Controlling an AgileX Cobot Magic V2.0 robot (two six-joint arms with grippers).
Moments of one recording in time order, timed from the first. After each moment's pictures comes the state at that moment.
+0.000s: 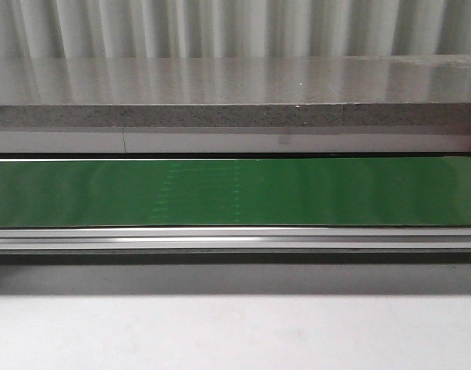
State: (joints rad) left arm -0.07 0.04 0.00 0.13 0.13 -0.19; right arm -0.02 -0.01 0.03 -0.03 0.13 0.08
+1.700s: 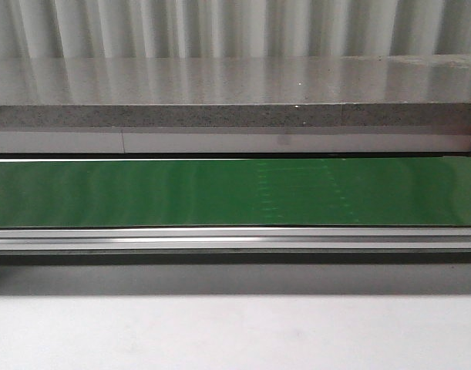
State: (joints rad) left arm -0.07 0.00 0.00 0.14 0.06 -0.20; right arm -0.02 -0.01 0.03 -0.03 0.13 0.08
